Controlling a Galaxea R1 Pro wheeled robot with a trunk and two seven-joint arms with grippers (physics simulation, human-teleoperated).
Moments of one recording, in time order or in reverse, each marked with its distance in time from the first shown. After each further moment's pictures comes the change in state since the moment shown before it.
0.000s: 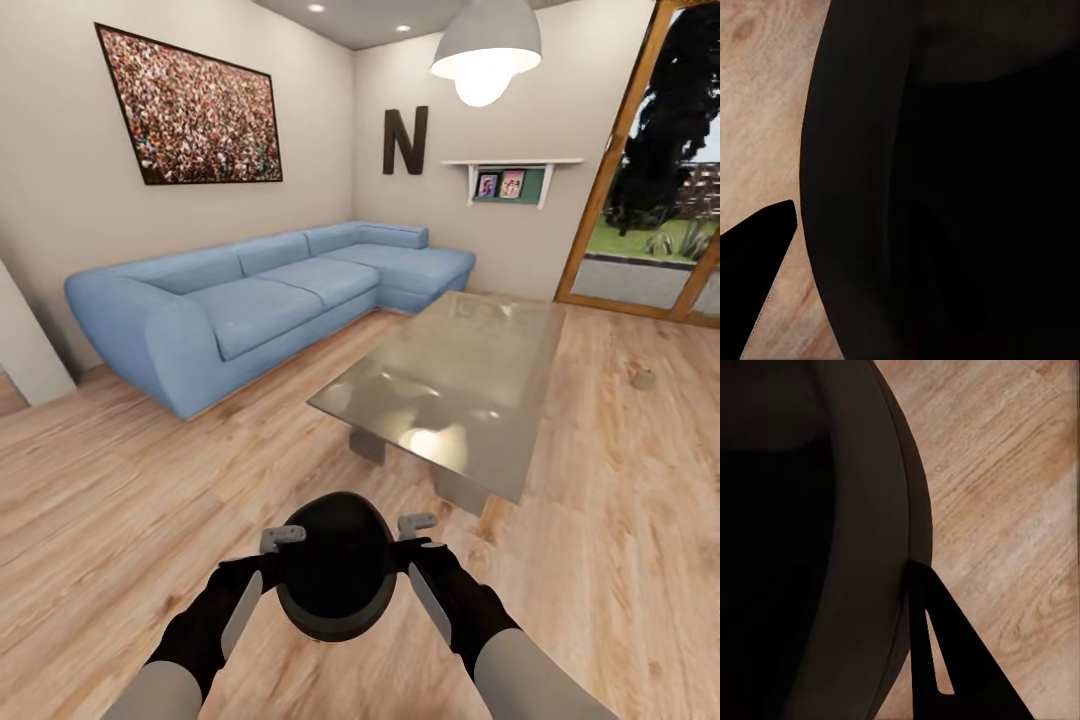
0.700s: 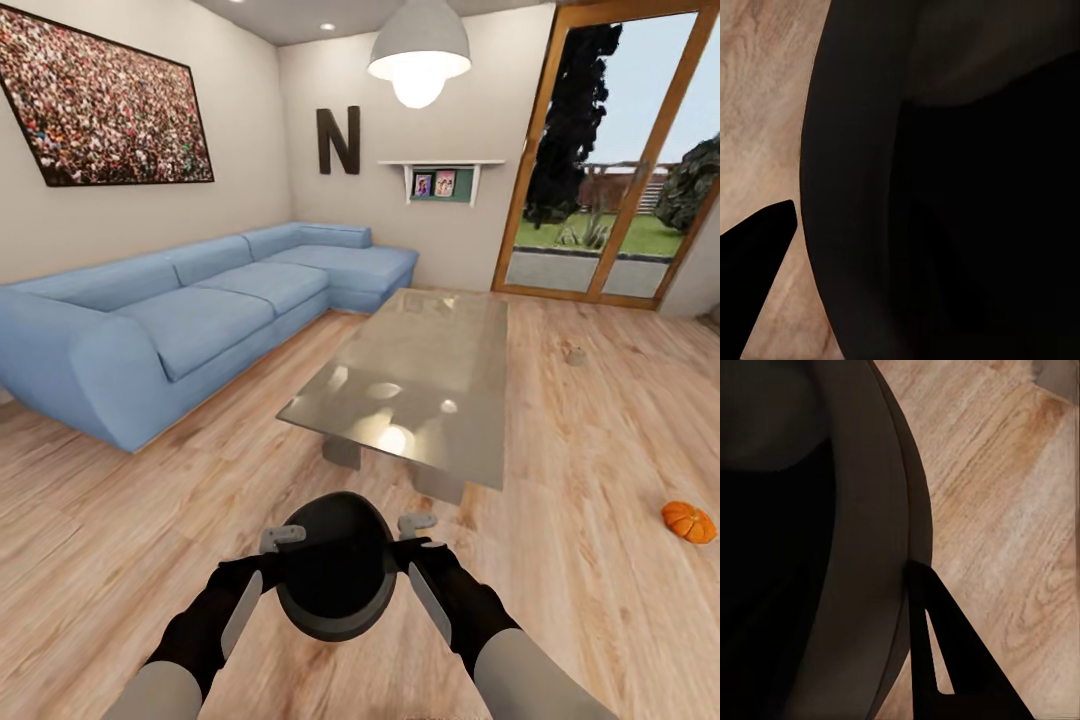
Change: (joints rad) left arm 0.000 0.000 0.001 -0.001 0.001 0.001 0.000; right arm 0.000 0.000 0.000 -0.002 0.000 0.002 -0.001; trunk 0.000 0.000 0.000
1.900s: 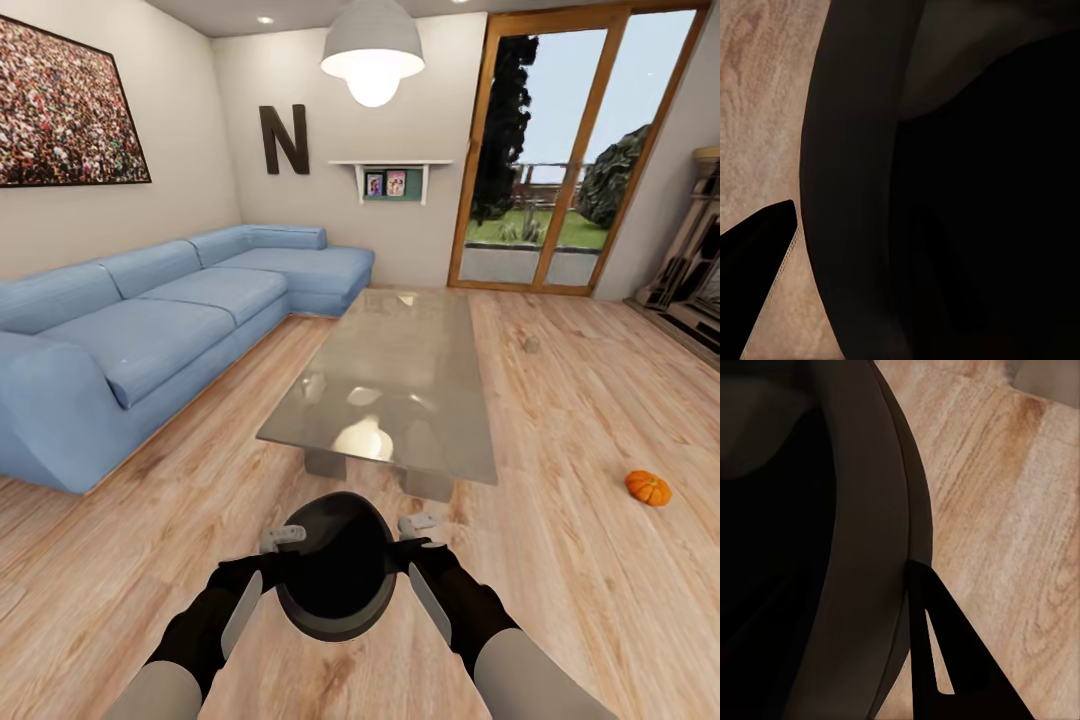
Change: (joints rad) left arm 0.000 0.000 -0.001 0.000 -0.003 0.001 0.000; right arm 0.000 0.000 -0.001 0.003 -0.001 -0.004 0.002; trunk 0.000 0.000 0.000
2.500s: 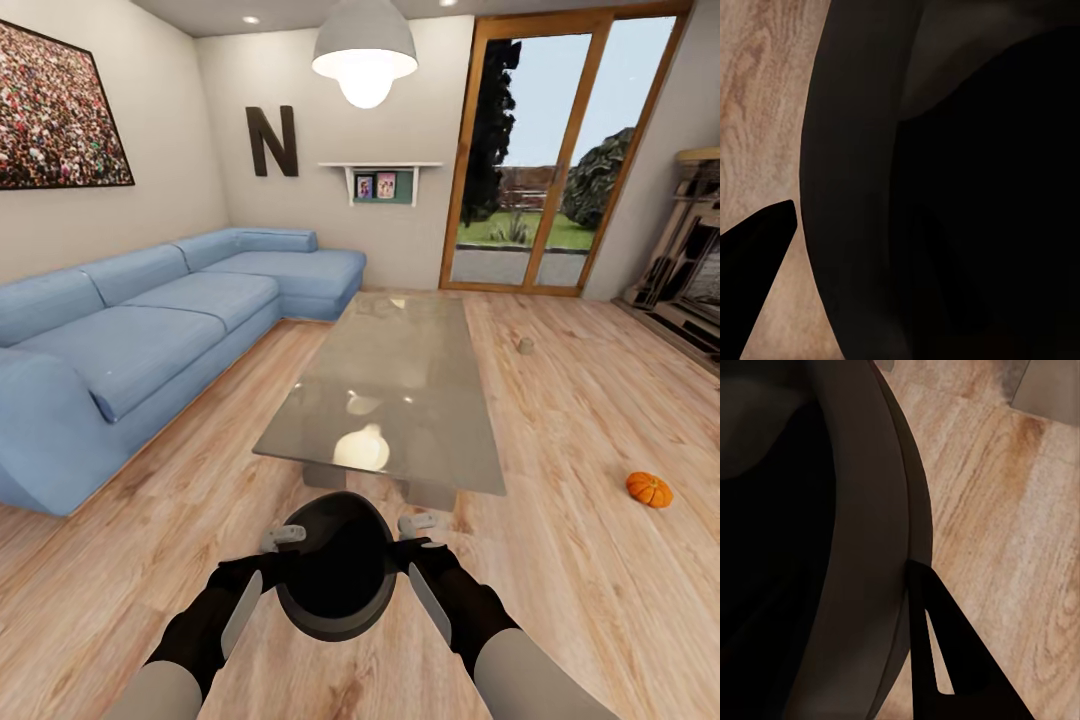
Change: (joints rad) left arm 0.000 0.000 0.000 -0.001 0.000 0.000 0.000; right arm 0.000 0.000 0.000 -0.001 -0.001 0.000 -0.001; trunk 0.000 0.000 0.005
